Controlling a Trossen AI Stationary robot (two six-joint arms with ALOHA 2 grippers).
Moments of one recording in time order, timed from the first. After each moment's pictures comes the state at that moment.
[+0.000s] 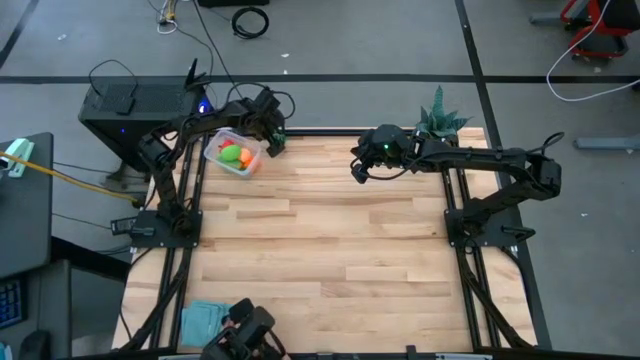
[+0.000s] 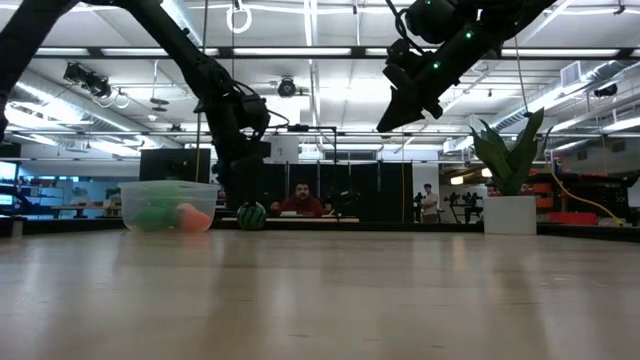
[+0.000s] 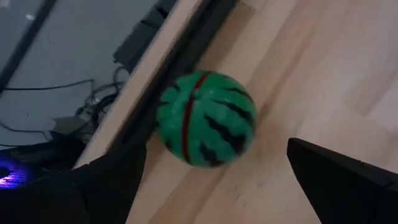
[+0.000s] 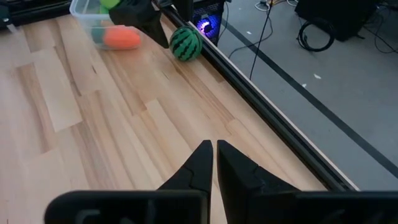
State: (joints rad) left arm 0.84 1.87 1.28 -0.54 -0.01 0.28; right arm -0.38 1.36 0.94 -0.19 0.20 0.08
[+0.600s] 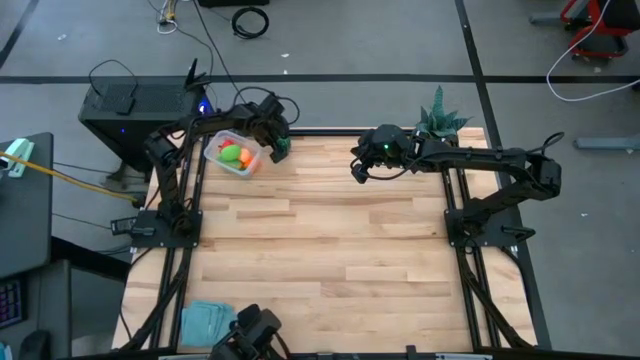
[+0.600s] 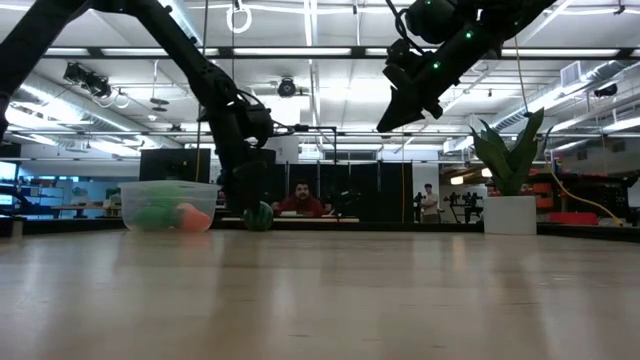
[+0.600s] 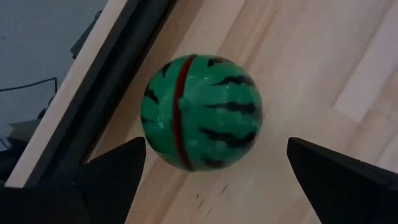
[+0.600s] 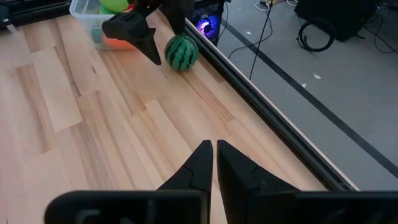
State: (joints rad) left arm 0.82 1.92 1.28 -0.55 0.09 0.28; right arm -0.38 1.36 0.94 -0.19 0.20 0.08
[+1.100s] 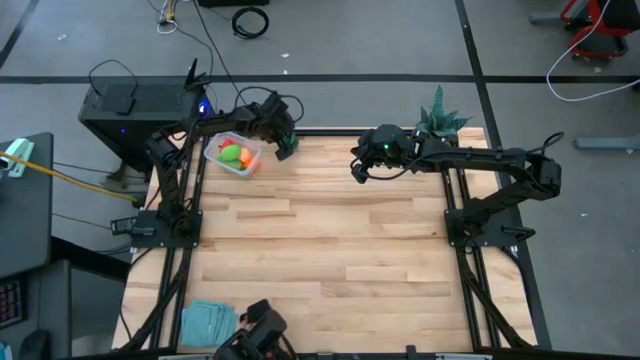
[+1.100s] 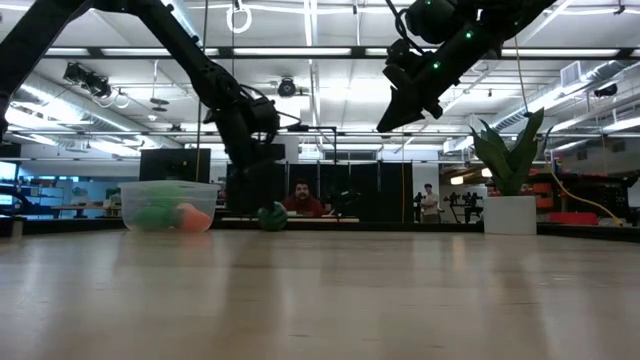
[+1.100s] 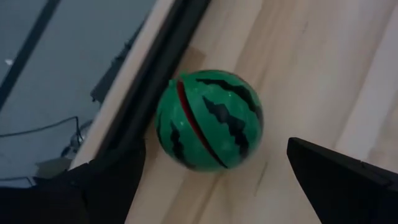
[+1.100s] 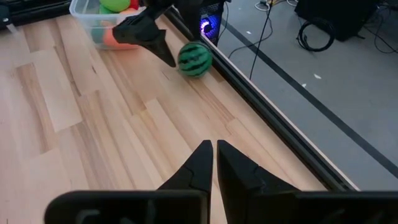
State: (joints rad) left arm 0.79 1.92 1.28 -0.42 0.07 0.33; right arm -0.38 1.36 0.94 -0.19 0.20 0.08
